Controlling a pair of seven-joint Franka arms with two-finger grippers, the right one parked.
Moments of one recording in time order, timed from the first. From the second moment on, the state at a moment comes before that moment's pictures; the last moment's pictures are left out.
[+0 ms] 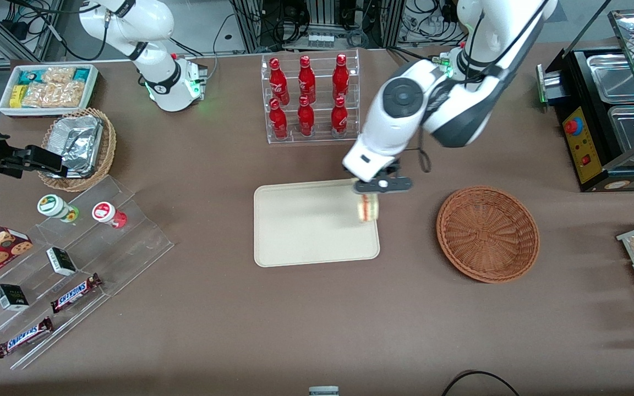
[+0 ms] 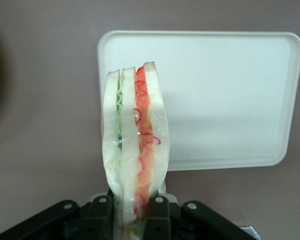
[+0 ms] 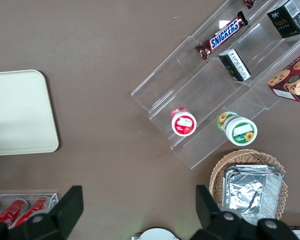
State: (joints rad) arm -0.05 0.35 -0.74 -1.80 0.14 2.07 -0.86
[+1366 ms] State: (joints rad) arm -0.38 0.86 -0.62 -1.45 0.55 2.16 -1.12
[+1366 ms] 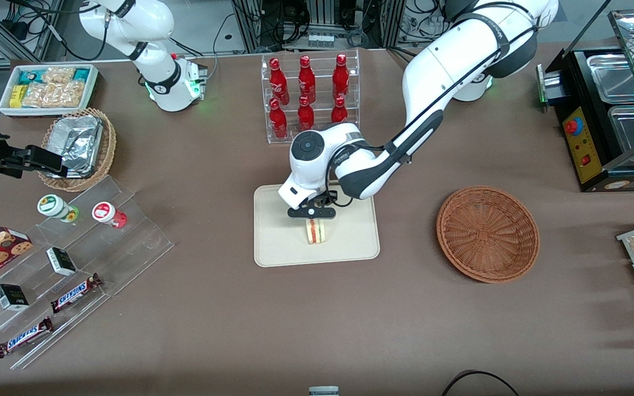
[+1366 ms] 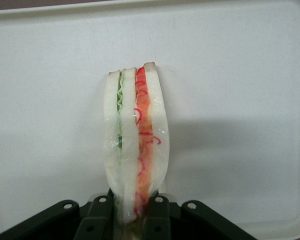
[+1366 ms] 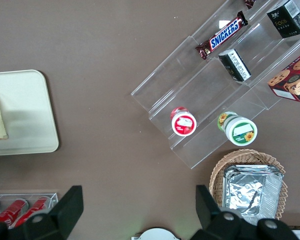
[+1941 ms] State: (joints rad) arm -0.37 0.85 -0.62 -1.42 0.55 2.14 -1.13
